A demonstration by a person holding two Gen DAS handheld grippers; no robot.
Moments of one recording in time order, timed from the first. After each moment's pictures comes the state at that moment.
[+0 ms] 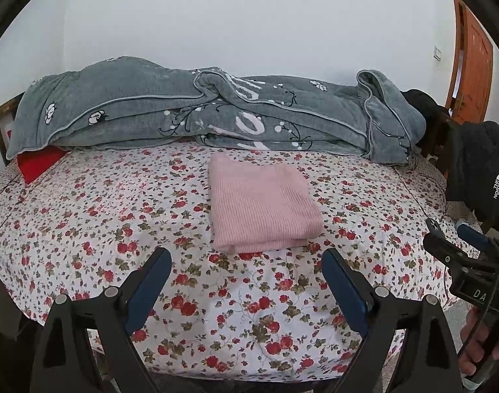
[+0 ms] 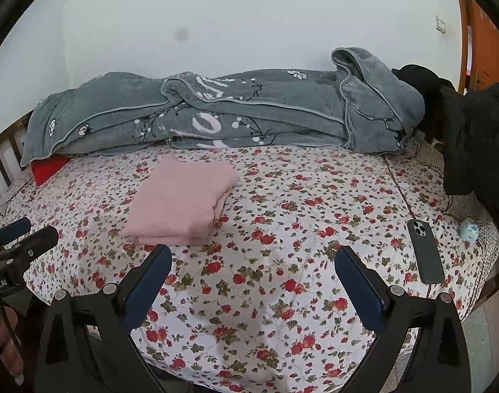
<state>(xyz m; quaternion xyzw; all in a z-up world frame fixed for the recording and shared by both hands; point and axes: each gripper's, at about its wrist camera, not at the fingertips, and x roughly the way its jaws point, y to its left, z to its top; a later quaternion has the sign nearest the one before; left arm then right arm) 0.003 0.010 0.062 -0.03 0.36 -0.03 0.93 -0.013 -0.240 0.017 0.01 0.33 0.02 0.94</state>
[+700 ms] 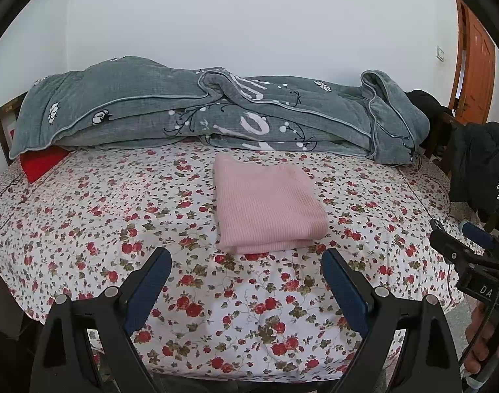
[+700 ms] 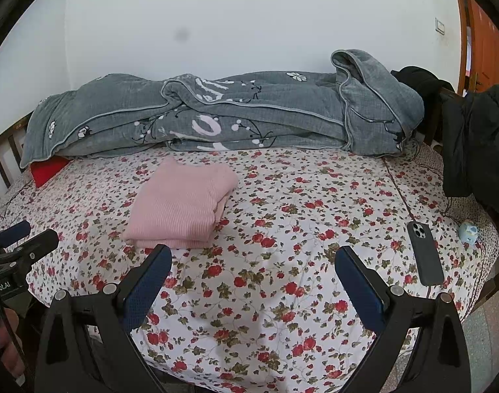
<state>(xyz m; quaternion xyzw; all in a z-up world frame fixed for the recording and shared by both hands) 0.004 0.012 0.064 -0.03 0.36 -0.03 0.93 -0.013 -0.239 0.021 0.01 0.33 0.02 0.95</state>
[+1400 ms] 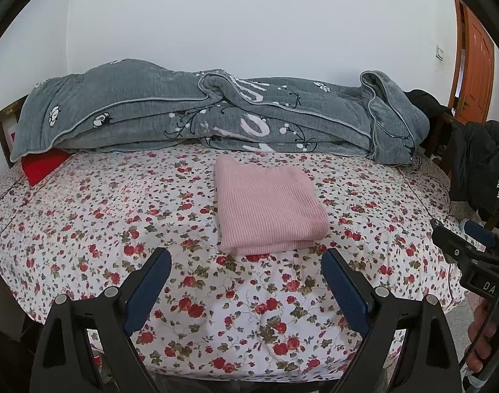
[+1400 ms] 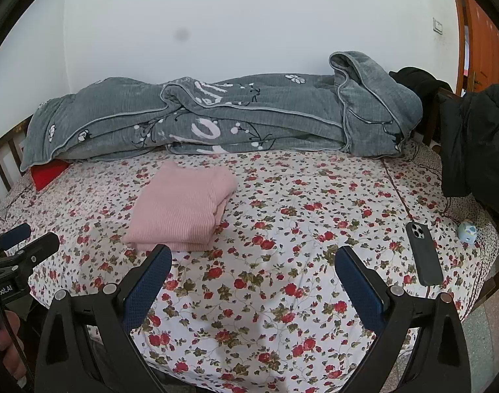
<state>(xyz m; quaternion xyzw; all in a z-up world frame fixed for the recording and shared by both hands) 0.003 0.013 0.065 -0.03 0.36 -0.03 0.93 -0.013 -0.239 0.024 0.01 0.32 0.01 0.95</state>
